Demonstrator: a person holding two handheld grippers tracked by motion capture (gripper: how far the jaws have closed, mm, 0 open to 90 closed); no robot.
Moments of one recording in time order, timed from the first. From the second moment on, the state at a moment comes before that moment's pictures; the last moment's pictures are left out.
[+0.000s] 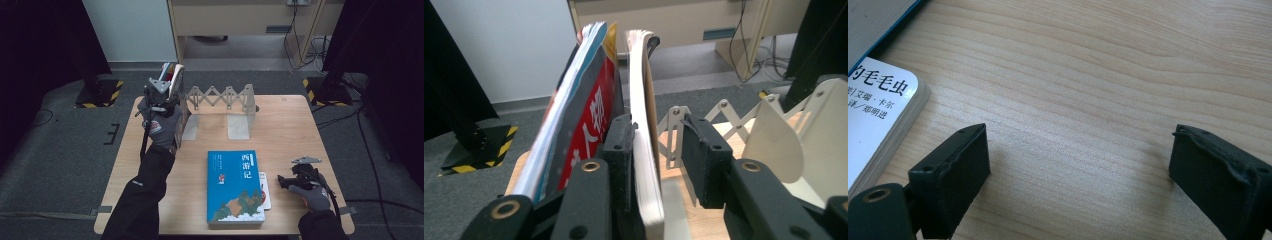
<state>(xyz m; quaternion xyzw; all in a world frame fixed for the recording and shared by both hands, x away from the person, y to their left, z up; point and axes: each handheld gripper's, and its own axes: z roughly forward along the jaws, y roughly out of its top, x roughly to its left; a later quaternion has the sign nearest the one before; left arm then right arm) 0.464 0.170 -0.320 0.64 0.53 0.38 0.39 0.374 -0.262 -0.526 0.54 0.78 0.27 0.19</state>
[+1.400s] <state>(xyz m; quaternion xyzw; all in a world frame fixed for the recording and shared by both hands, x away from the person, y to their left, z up) 0.385 0.192 -0.348 0.67 0.47 0.29 0.49 0.369 -0.256 -0.503 0.54 0.76 0.32 0.19</state>
